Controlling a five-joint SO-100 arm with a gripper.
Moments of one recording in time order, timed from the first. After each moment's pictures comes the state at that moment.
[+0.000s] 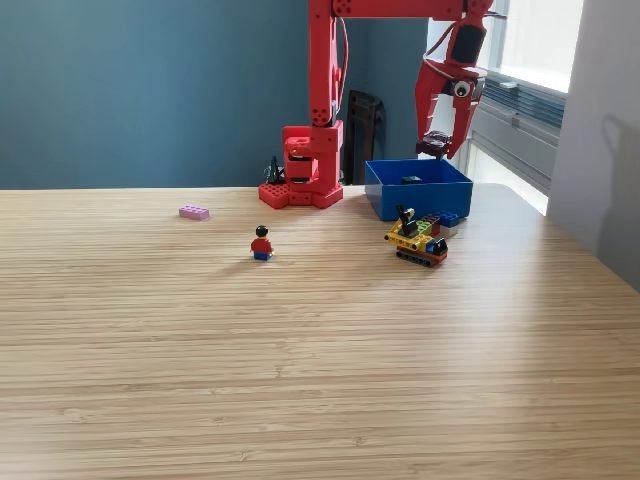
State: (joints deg) arm -76.6 92.6 86.9 98.4 22.9
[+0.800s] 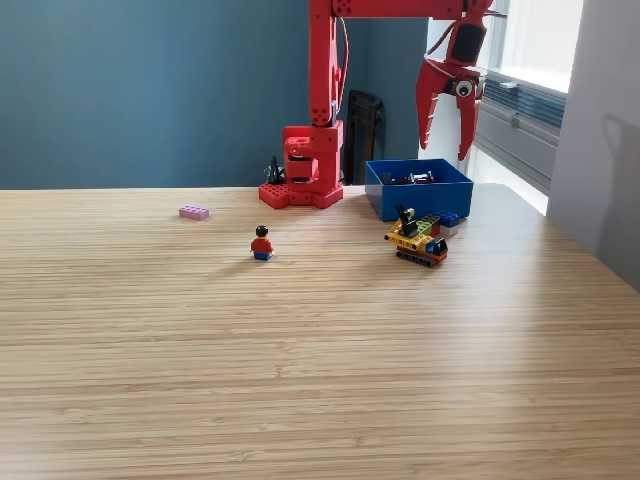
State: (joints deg) arm -73.0 92.6 84.9 98.4 20.8
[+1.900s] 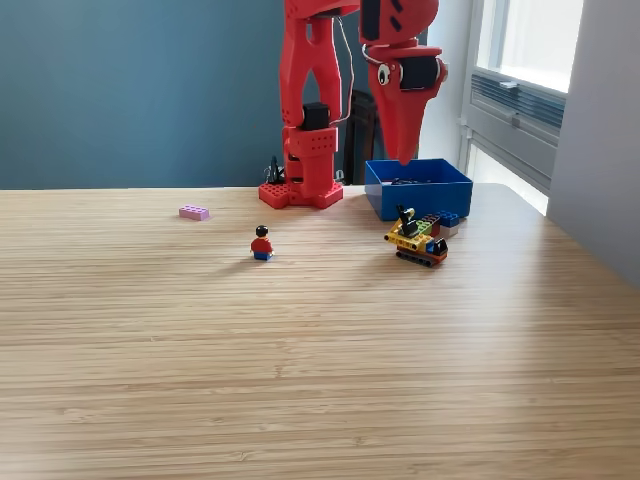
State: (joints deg) arm -27.2 92.6 74.3 98.4 13.8
